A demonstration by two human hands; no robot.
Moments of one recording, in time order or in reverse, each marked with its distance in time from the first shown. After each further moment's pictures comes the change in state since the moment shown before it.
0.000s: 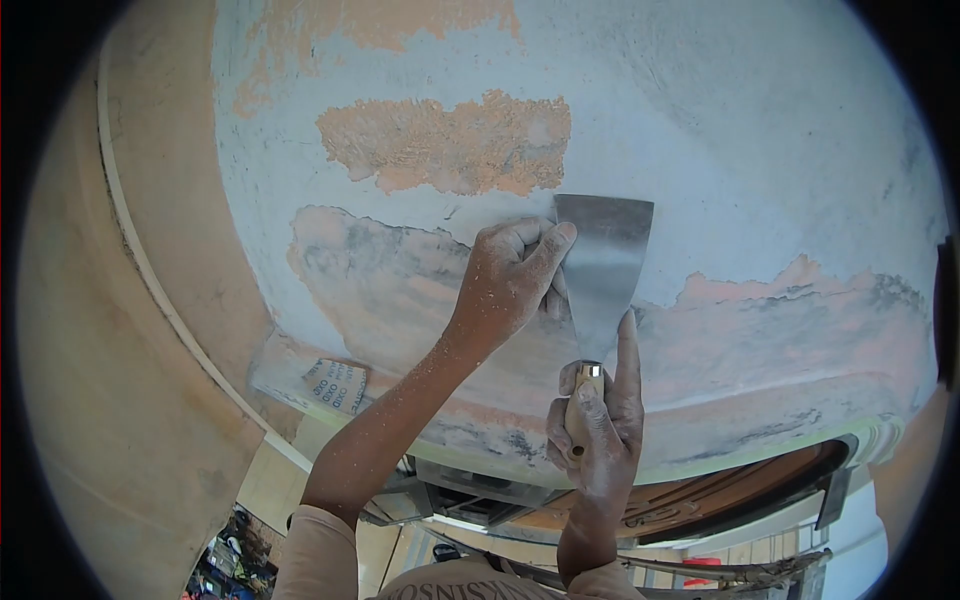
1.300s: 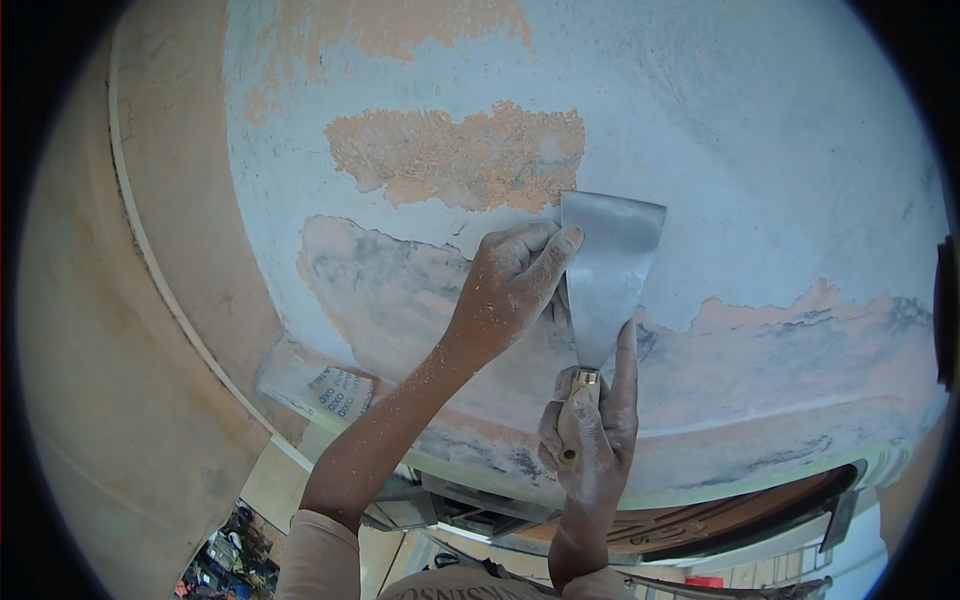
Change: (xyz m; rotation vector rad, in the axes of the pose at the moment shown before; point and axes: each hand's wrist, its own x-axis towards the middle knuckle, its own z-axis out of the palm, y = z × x) left_hand 0.008 -0.008 -0.010 0.245 -0.004 0.160; right_hand 0.013 0.012 0.001 0.031 -0.004 0.008
